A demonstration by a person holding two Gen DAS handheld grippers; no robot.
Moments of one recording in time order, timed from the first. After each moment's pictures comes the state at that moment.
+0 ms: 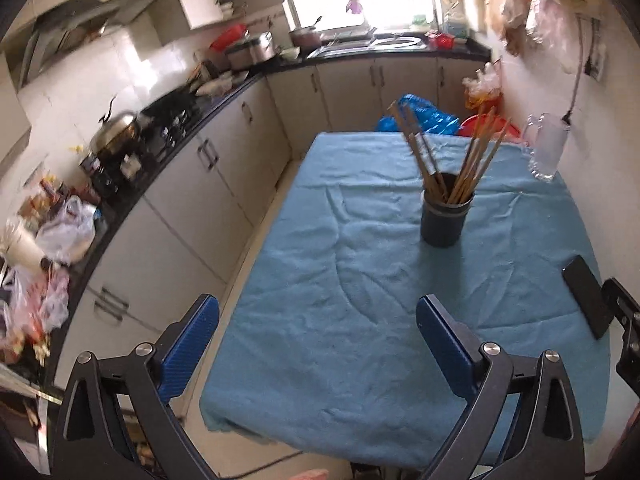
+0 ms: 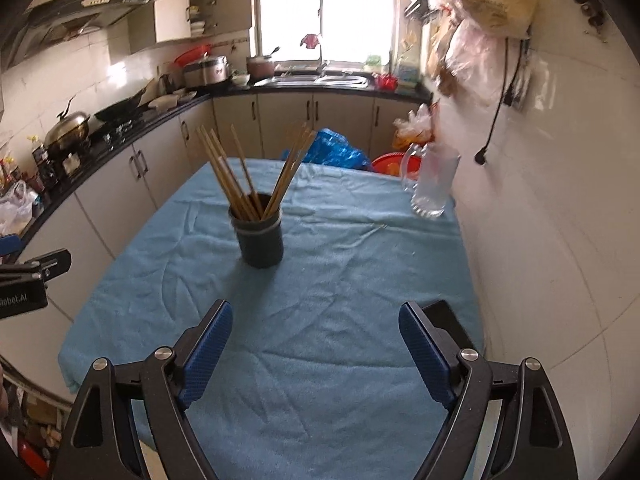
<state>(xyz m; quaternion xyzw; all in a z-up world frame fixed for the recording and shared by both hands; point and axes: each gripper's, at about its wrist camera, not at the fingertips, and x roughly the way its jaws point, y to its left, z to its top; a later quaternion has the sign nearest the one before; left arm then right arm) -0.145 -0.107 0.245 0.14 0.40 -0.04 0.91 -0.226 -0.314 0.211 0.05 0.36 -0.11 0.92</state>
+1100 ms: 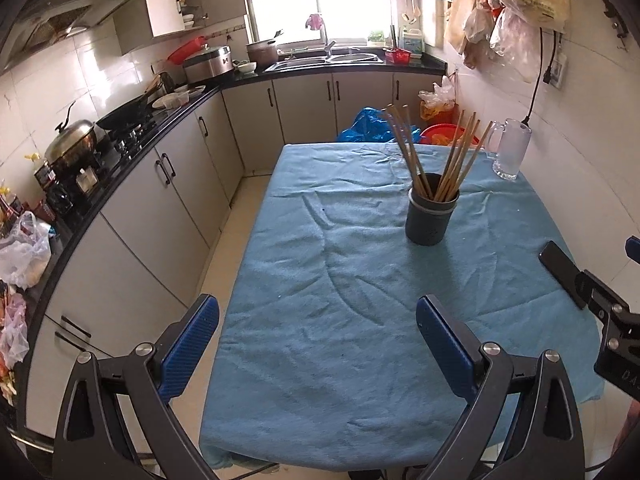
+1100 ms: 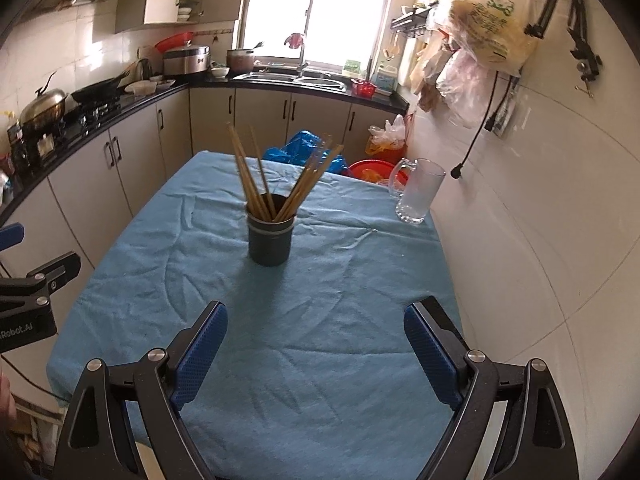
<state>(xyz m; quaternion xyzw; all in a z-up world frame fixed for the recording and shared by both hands) -0.129 -0.037 0.225 0.12 0.38 -0.14 0.91 -0.209 -0.207 0.229 -0.01 0.39 -0.18 0.90</state>
